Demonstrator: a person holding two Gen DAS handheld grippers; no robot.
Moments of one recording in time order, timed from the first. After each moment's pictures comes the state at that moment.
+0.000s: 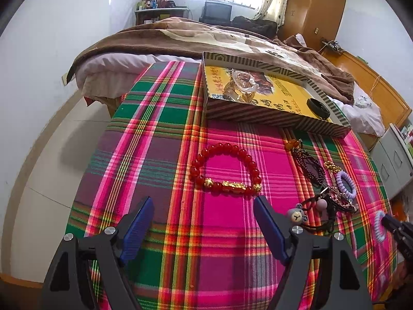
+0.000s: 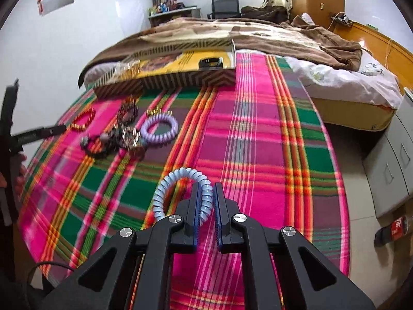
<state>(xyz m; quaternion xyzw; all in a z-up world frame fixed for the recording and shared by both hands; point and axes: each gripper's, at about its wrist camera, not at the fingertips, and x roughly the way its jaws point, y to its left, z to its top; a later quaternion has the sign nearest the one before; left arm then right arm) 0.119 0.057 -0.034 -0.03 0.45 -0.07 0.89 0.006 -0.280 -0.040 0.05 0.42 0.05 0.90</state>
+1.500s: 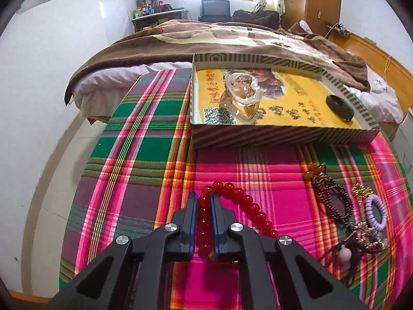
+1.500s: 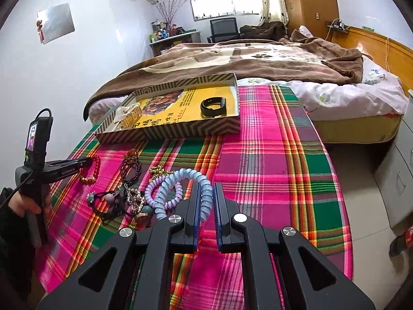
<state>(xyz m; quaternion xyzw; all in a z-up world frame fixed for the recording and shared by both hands) 0.178 0.015 -0.044 0.03 0.45 -0.04 0.89 0.048 -0.290 -0.019 0.08 0.36 0.06 0.93</state>
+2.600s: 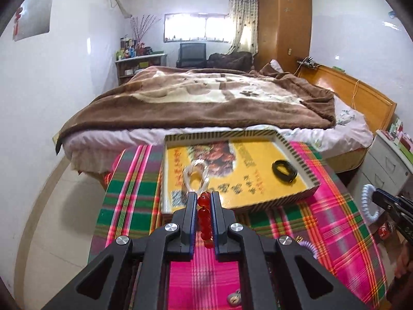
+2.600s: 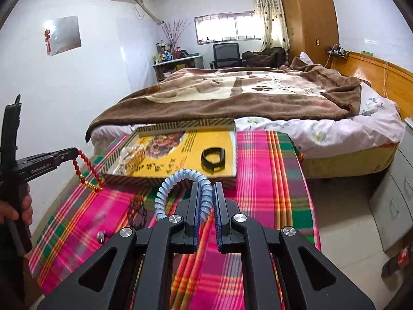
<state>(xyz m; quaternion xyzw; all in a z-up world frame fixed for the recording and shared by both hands) 0.161 -0.014 0.078 0.02 0.33 -0.12 0.94 0.077 -0.294 0.046 0.07 0.30 0.06 0.95</state>
